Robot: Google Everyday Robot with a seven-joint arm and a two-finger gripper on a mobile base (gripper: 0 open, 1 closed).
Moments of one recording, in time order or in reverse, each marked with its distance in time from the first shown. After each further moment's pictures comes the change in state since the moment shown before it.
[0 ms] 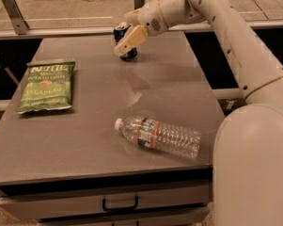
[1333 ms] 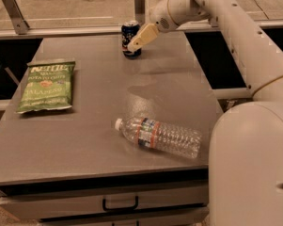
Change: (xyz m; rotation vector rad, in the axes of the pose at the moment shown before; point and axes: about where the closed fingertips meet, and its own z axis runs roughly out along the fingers) arm 0.048 -0.072 -0.038 0.281 0.174 0.013
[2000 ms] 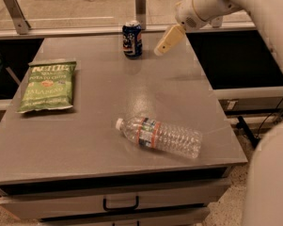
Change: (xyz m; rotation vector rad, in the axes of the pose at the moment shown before) arm 0.040 -0.005 -0.081 0.132 0.195 -0.091
